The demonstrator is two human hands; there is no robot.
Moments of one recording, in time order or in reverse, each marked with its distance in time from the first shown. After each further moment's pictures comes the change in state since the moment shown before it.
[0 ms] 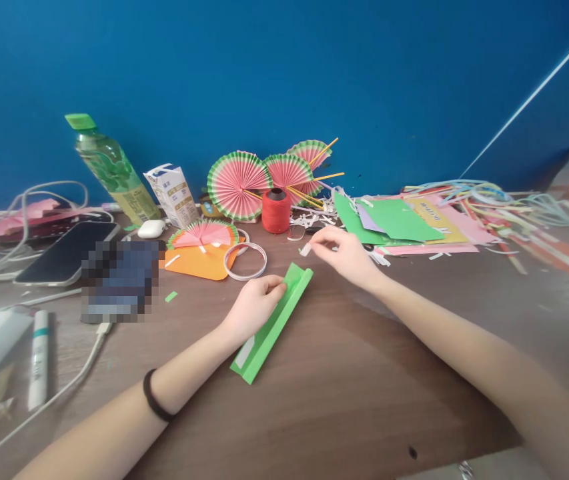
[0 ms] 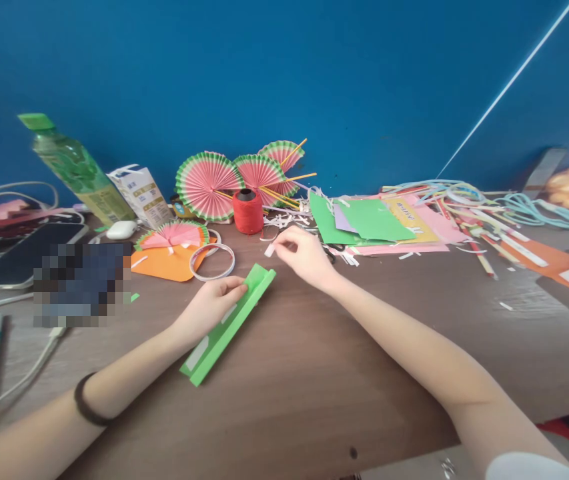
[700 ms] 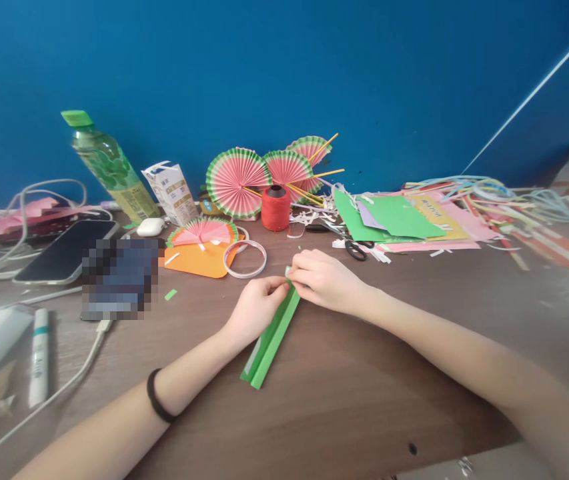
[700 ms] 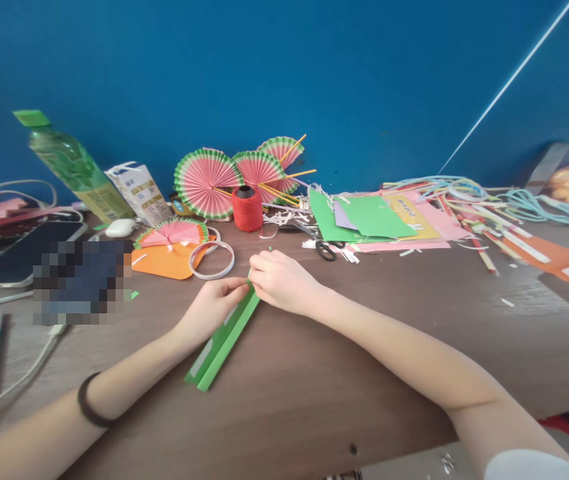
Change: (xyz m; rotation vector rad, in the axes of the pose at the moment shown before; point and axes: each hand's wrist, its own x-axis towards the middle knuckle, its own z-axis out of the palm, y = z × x) left_hand -0.002 -0.003 0.007 0.022 0.019 0.045; right_hand -0.021 -0.018 0.023 -0.598 -0.286 -0.610
